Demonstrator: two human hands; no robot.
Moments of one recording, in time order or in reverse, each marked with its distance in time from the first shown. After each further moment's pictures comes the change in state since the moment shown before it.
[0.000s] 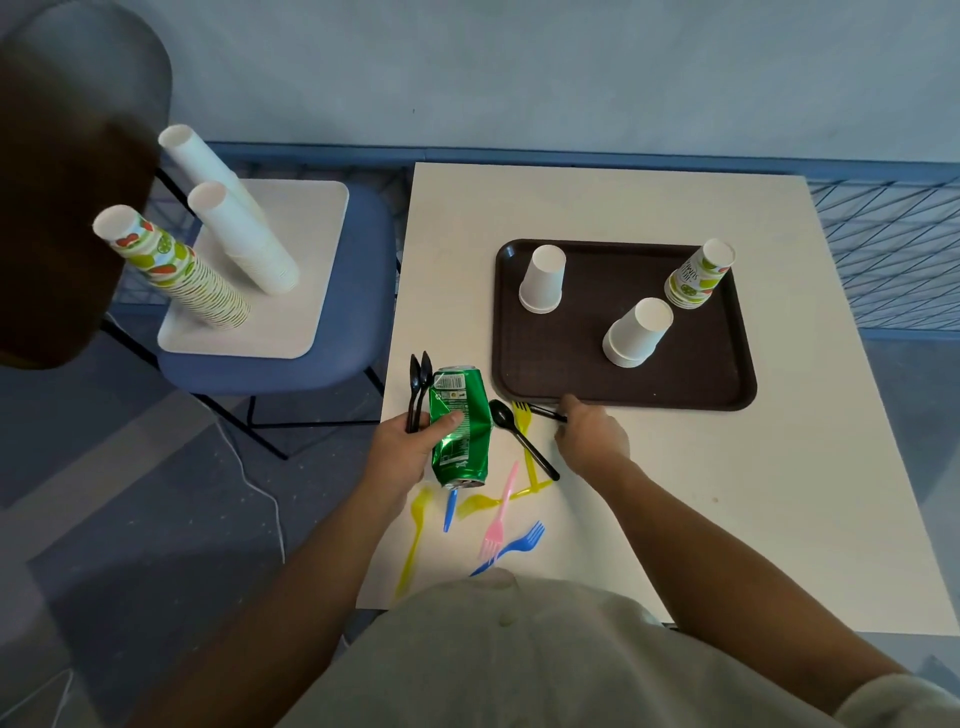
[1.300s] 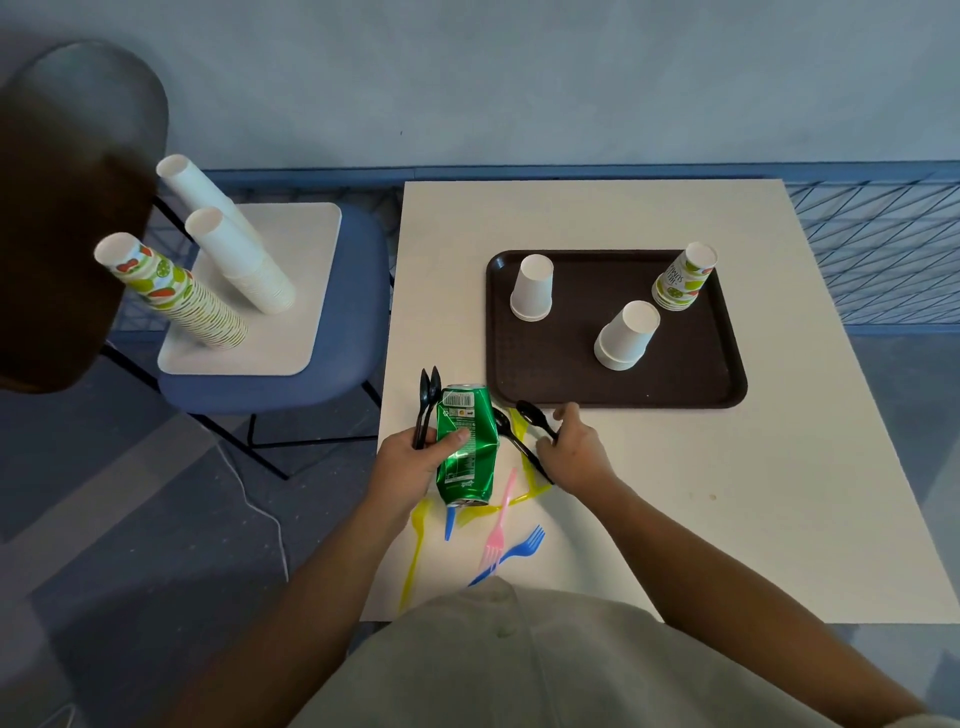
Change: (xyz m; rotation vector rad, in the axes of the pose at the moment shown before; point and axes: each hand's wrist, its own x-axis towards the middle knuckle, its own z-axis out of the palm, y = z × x) left_hand -0.018 0.003 0.006 0.081 -0.037 0.020; right_hand -0.022 -0.006 0.015 0.492 0.016 0.028
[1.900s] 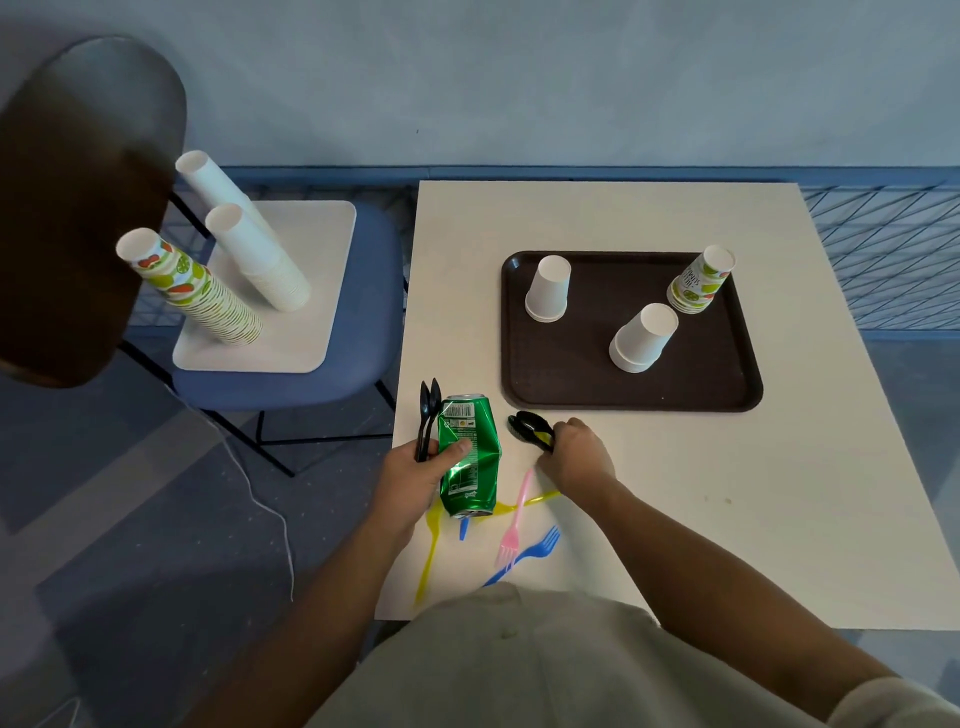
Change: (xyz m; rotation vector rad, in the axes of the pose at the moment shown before) left_hand 0.000 -0.018 -0.021 -0.082 -0.008 -0.023; right_hand 0.016 -0.003 0.028 -0.392 -0.014 -0.054
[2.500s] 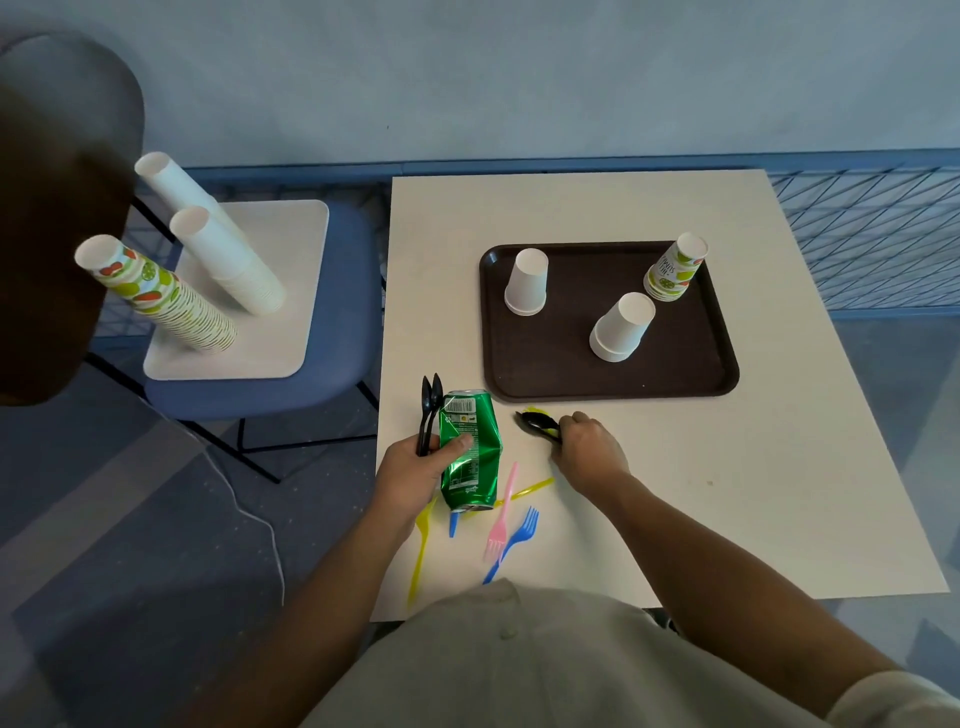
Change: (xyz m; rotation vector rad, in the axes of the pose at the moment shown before) left_hand 0.011 -0.003 0.010 0.116 -0.059 -0.033; right_hand -0.007 0.037 -0.007 -0.148 0.096 -0.102
